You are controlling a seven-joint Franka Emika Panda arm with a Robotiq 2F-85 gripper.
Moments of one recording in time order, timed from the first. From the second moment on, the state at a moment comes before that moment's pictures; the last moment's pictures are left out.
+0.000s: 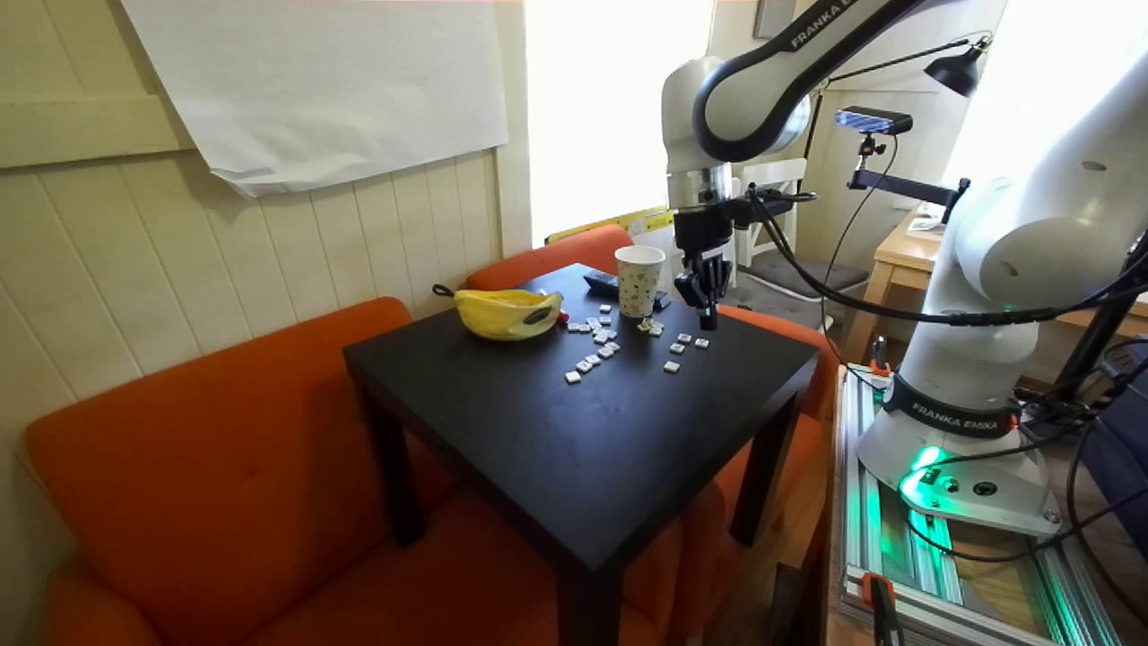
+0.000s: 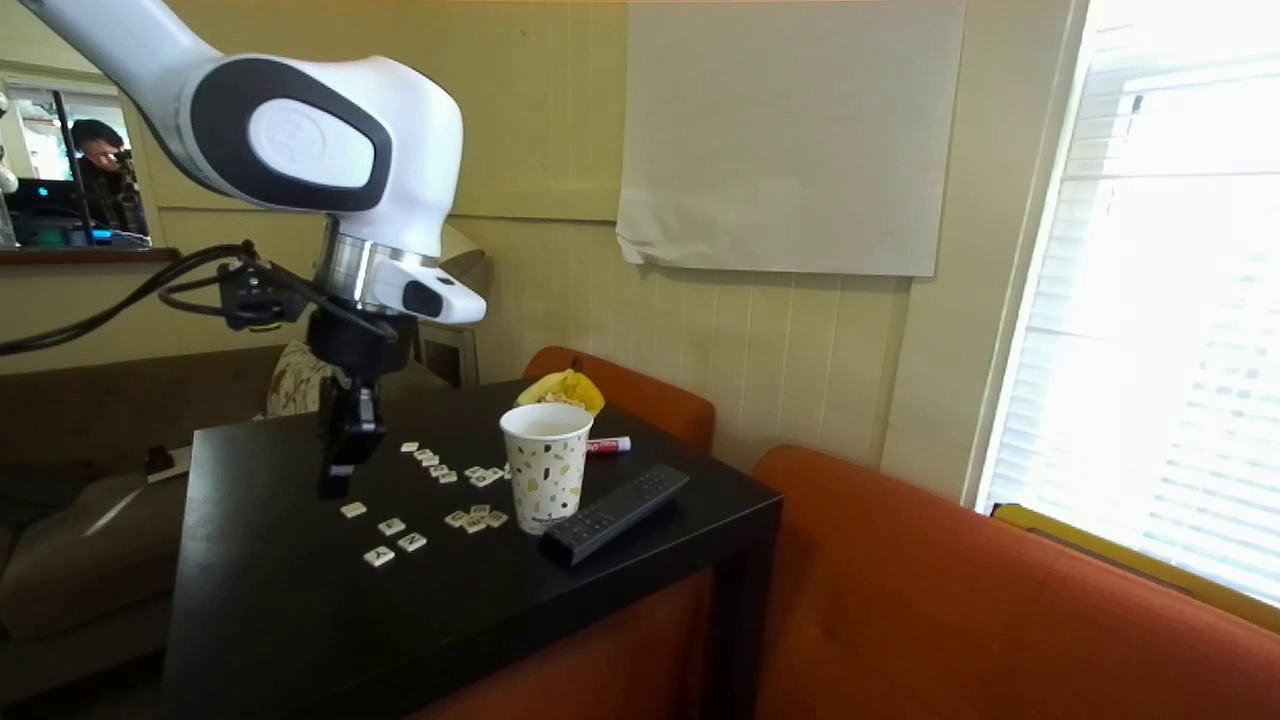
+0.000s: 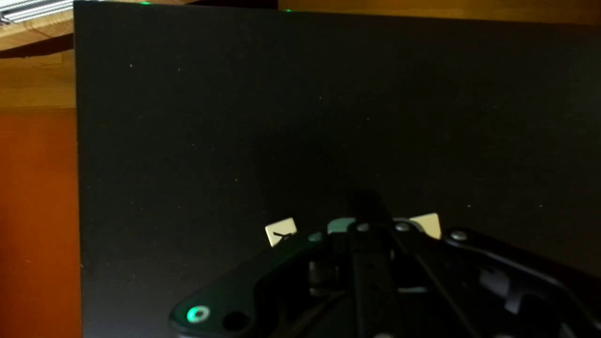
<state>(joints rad) -0.04 -0.40 0.00 -2.75 0.12 2.11 0.16</state>
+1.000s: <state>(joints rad) -0.02 -0.22 0.02 -2.74 0.12 2.30 0.16</state>
